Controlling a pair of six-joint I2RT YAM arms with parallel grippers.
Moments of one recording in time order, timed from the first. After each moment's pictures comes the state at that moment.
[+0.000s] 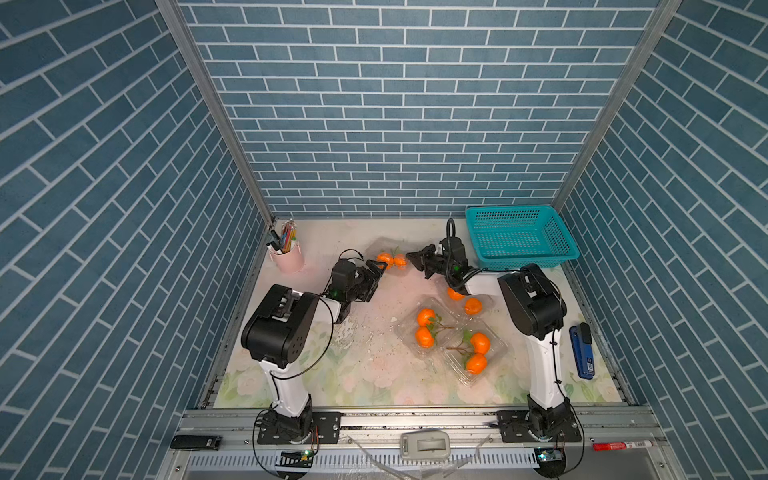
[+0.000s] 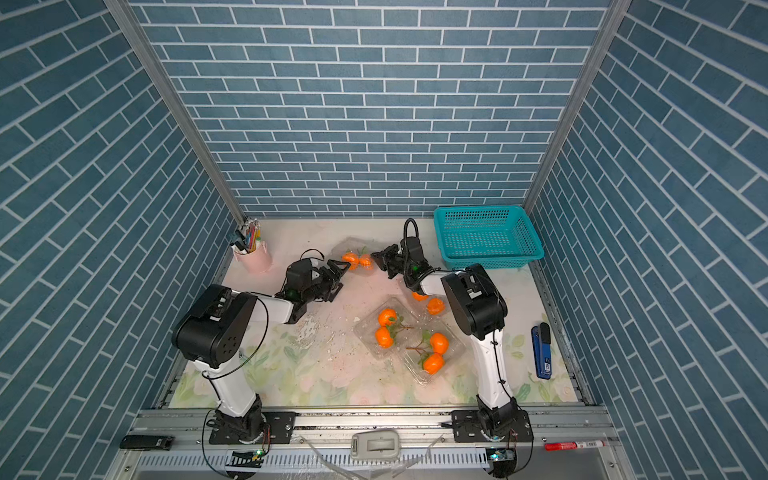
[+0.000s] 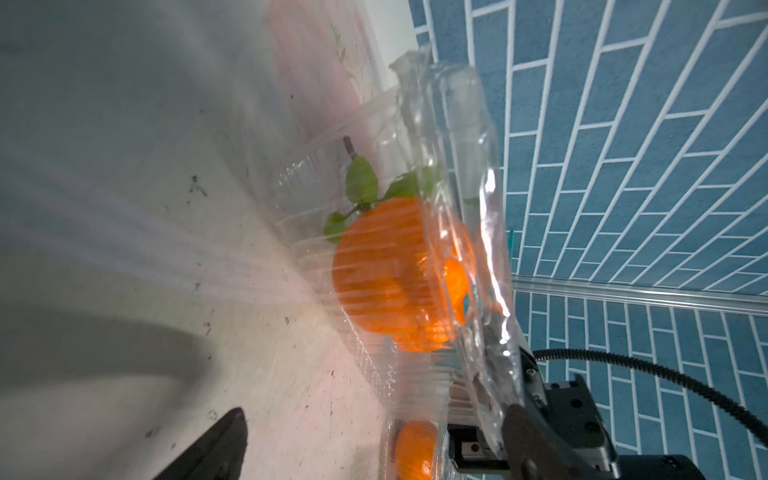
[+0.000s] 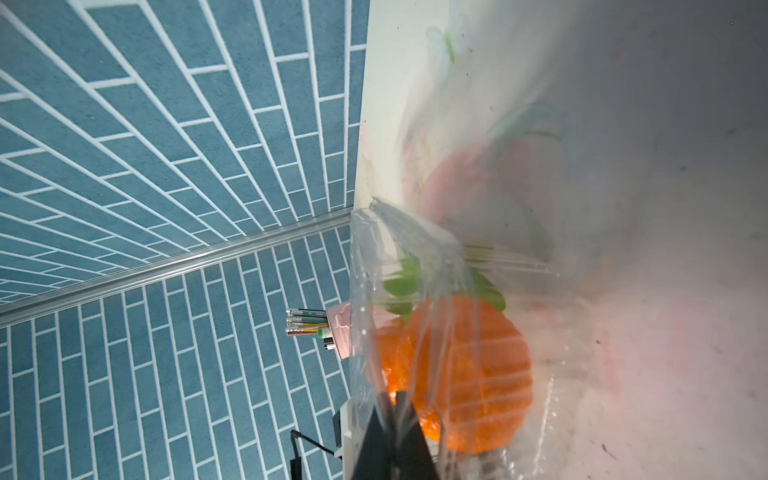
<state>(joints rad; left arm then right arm) -0.31 1.83 0.73 0.68 0.33 -1.29 0.54 2.16 1.27 0.55 -0.47 1.57</state>
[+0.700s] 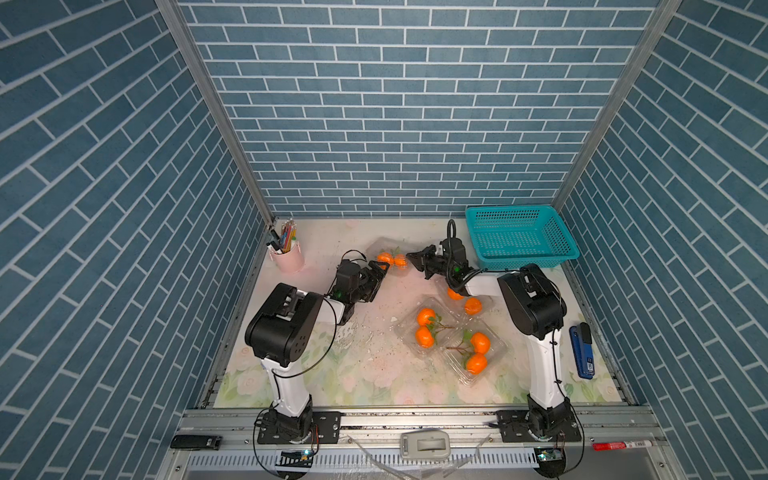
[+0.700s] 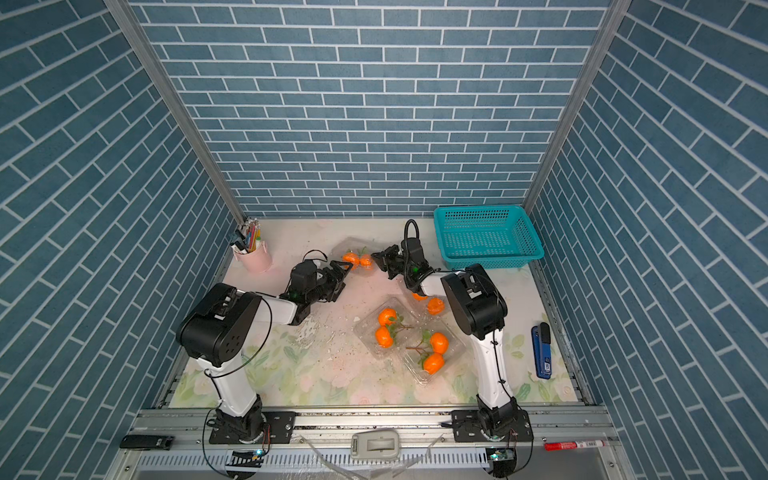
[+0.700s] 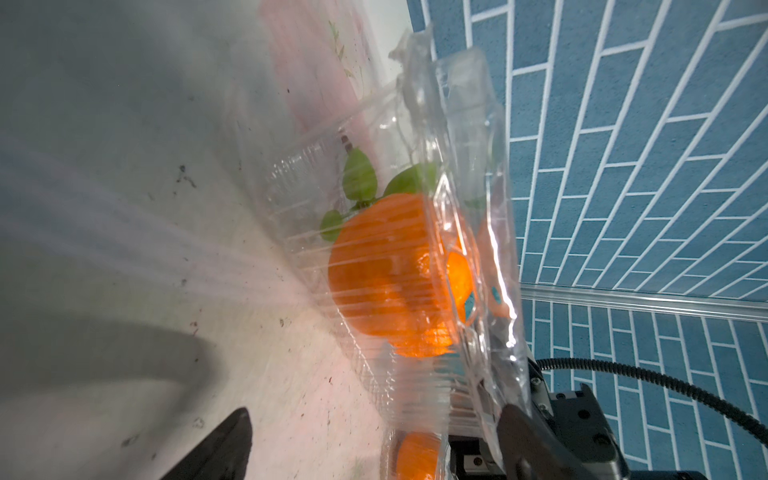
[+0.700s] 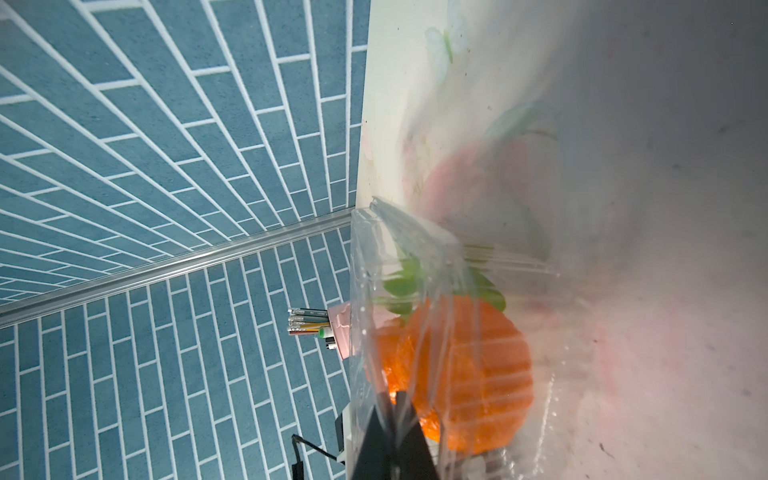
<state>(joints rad) -0.35 1.85 0.73 0.70 0.27 -1.30 0.54 2.16 1.26 0.58 -0.47 1.58</state>
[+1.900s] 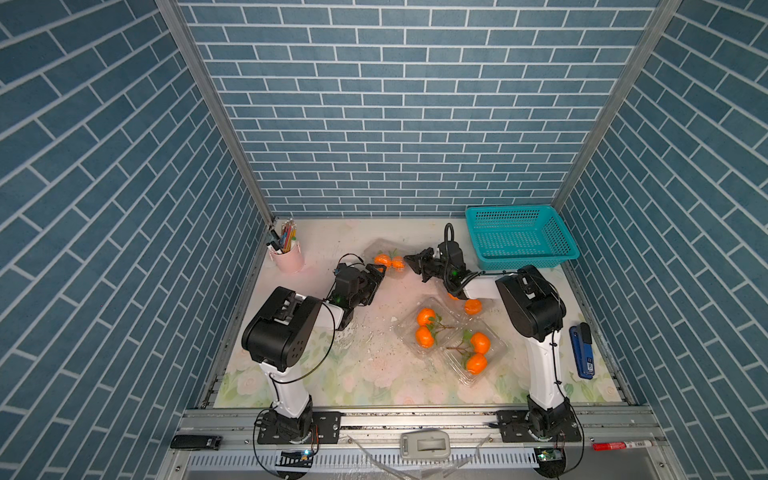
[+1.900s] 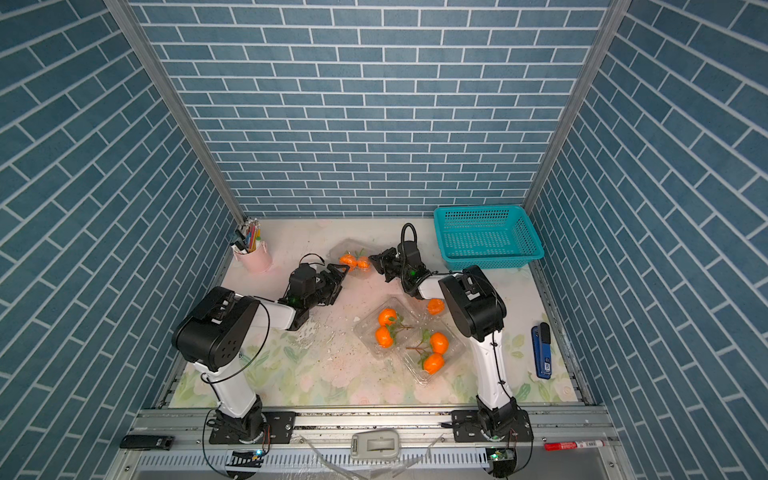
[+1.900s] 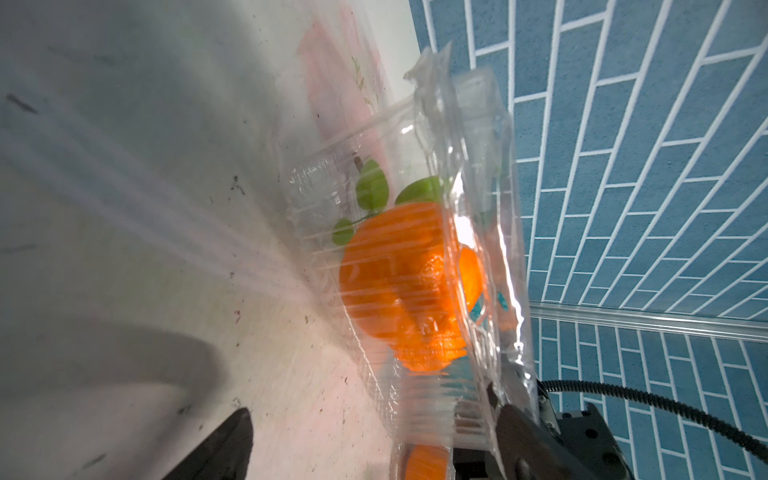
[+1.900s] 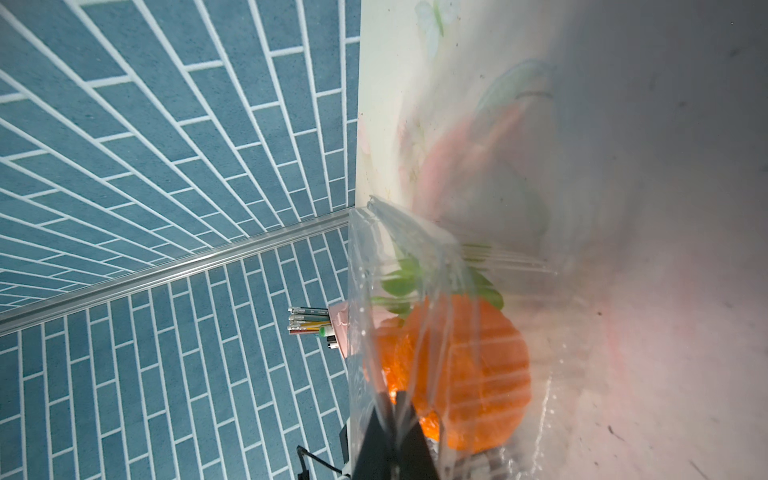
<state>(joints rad) -0.37 1.81 0.67 0.72 0.19 -1.31 0.57 2.15 1.23 0.60 -0.43 1.61</state>
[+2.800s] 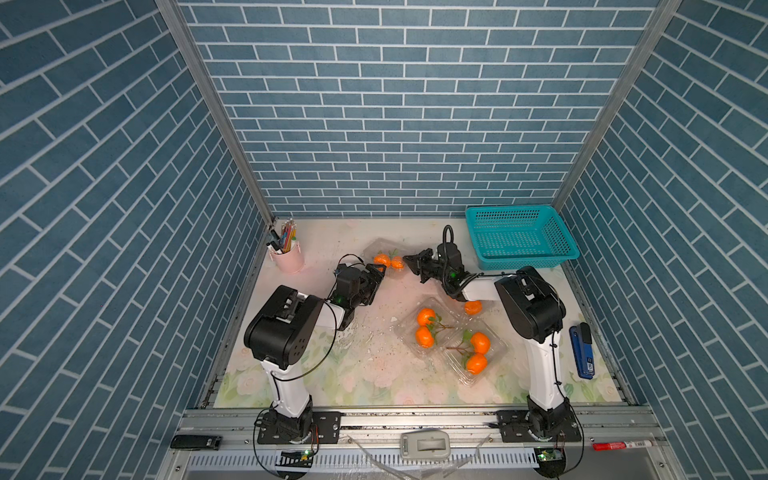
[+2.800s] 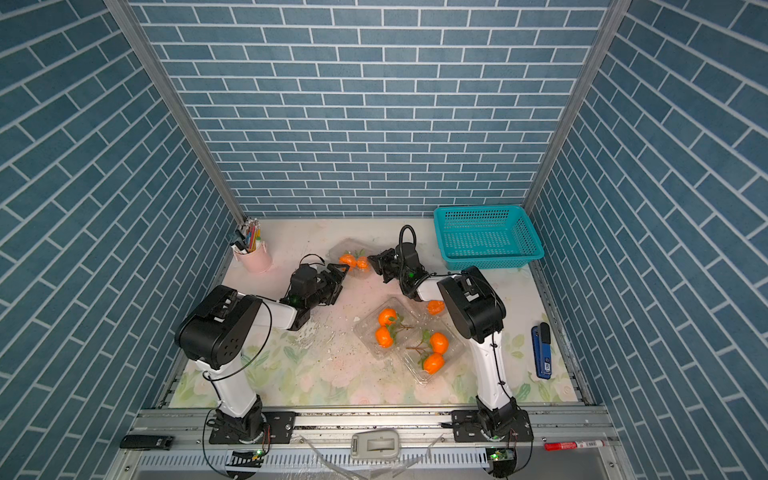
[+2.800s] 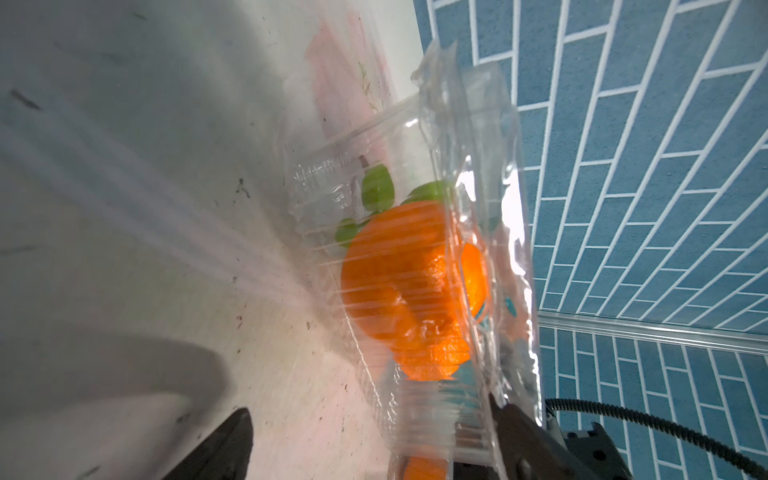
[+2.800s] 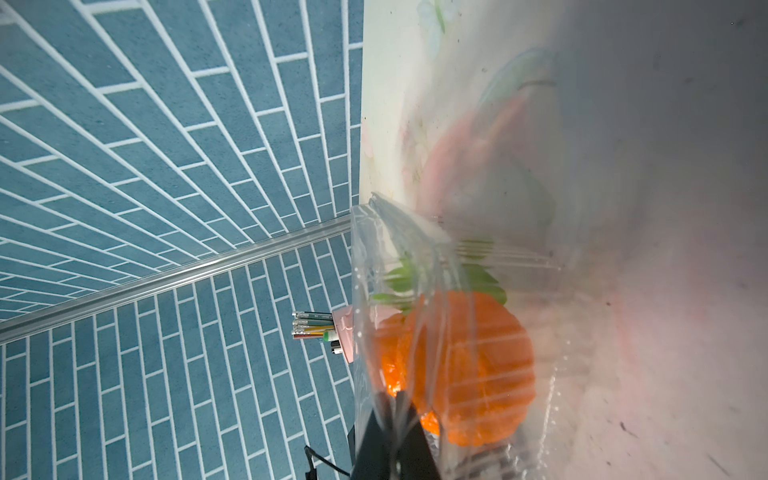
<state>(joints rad) -0.37 1.83 0.68 0.75 0.17 -1.34 0.59 2.14 1.21 0.62 -0.38 1.65</state>
